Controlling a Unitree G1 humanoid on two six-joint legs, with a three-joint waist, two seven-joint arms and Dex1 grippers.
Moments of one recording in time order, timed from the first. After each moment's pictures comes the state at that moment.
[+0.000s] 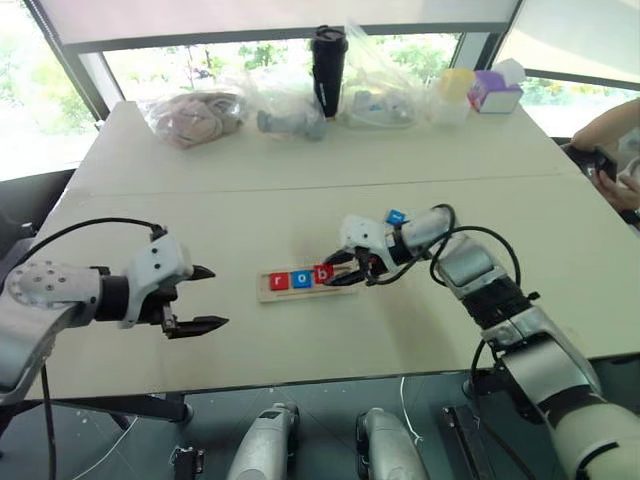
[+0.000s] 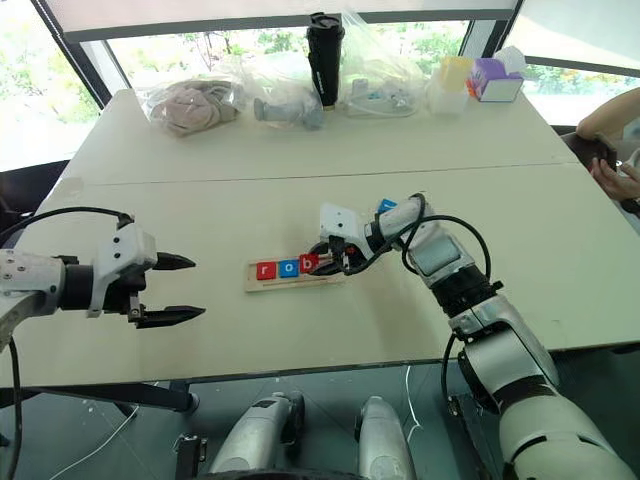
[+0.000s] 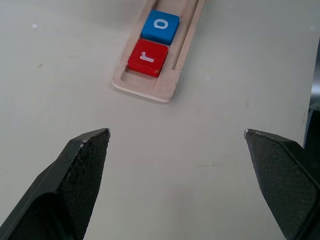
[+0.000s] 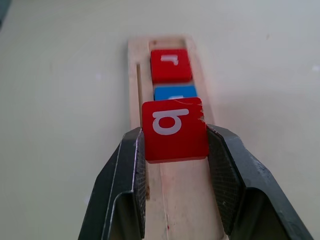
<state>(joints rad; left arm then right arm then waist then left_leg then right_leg) -0.11 1.08 0.16 -0.43 -0.48 0.67 -1.07 -0.88 -0.45 0.44 0.46 0.04 0.20 1.30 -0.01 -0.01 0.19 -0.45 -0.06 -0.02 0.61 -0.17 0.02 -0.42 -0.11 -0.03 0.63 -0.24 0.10</state>
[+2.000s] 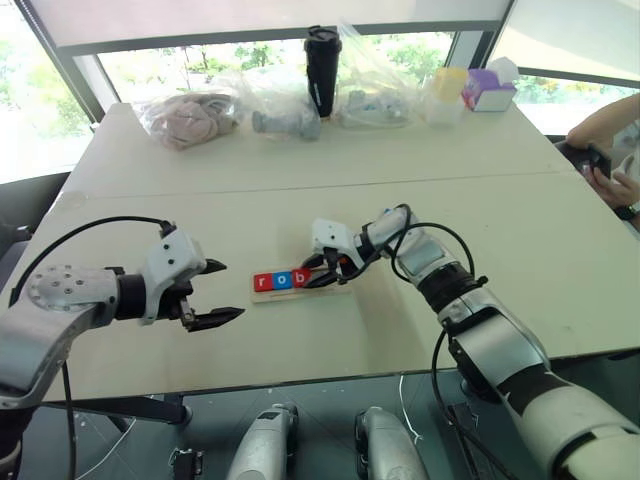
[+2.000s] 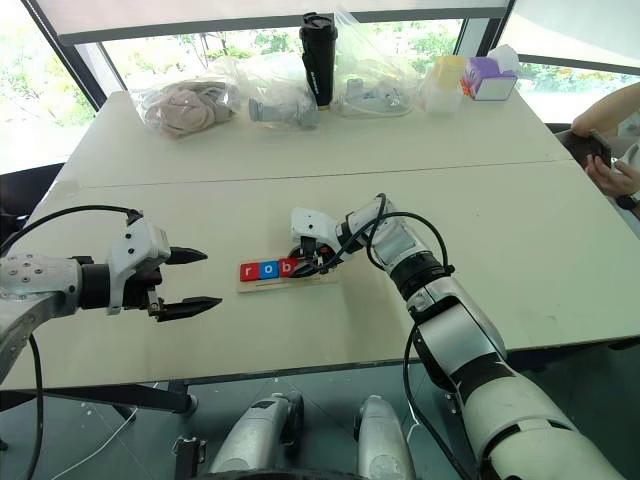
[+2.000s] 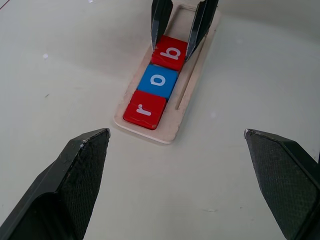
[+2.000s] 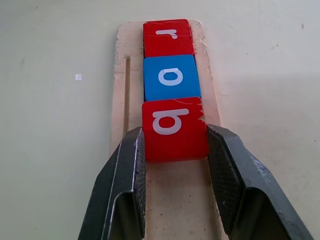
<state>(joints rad) -0.16 1.01 0.13 -0.47 -0.50 0.71 -0.96 -1.00 -0.26 0.41 0.77 -0.06 0.08 1.30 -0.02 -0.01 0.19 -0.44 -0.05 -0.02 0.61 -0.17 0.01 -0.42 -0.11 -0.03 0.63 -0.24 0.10</state>
